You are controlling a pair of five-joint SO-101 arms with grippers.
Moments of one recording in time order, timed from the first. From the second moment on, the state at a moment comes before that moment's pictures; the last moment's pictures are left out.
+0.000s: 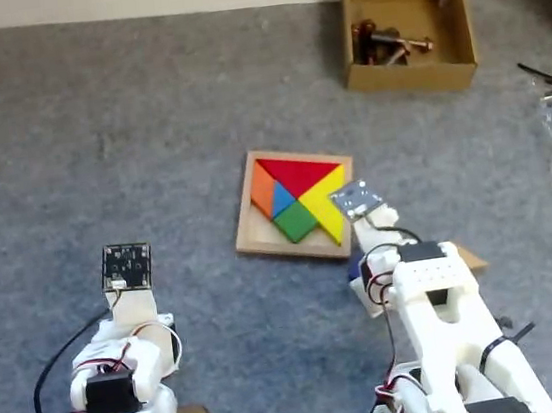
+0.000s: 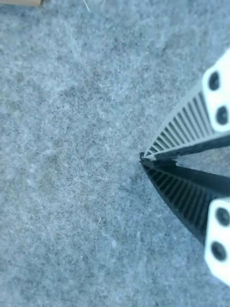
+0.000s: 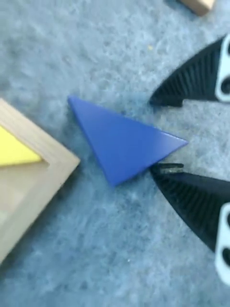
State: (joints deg) left arm -8.3 -104.6 95.9 77.0 1.3; right arm -7.4 -31.5 68.0 48.0 25.5
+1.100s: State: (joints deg) left arm -8.3 -104.6 95.9 77.0 1.3; right arm -15.6 -31.5 56.5 51.3 5.1
